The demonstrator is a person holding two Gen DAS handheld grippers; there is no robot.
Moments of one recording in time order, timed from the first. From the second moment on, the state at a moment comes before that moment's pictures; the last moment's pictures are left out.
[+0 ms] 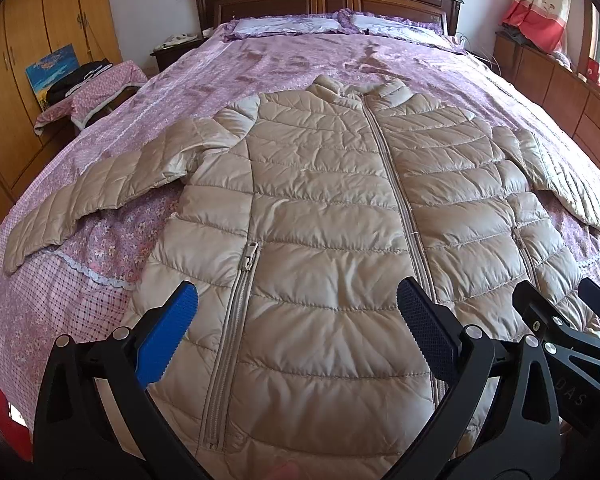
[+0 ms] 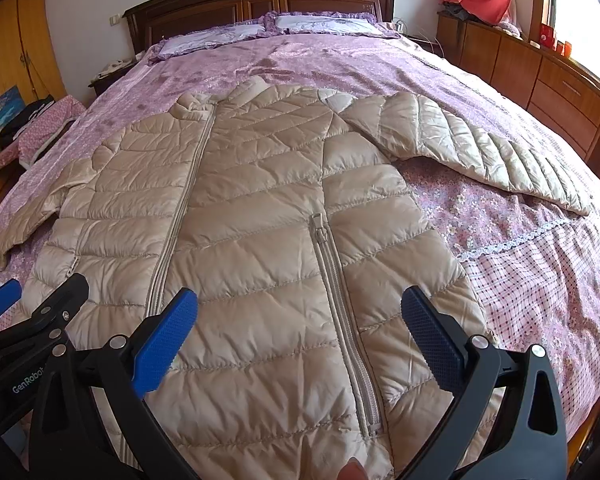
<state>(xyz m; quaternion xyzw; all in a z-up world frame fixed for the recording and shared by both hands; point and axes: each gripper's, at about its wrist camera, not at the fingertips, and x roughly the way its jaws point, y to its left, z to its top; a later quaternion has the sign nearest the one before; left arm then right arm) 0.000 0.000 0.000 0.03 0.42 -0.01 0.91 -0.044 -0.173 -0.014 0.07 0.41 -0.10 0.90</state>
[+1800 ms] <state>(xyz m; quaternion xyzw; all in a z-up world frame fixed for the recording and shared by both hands) 0.002 0.001 0.008 0.03 0.42 -0.02 0.91 -0.045 -0.174 -0.012 0.07 0.41 -0.10 0.90</state>
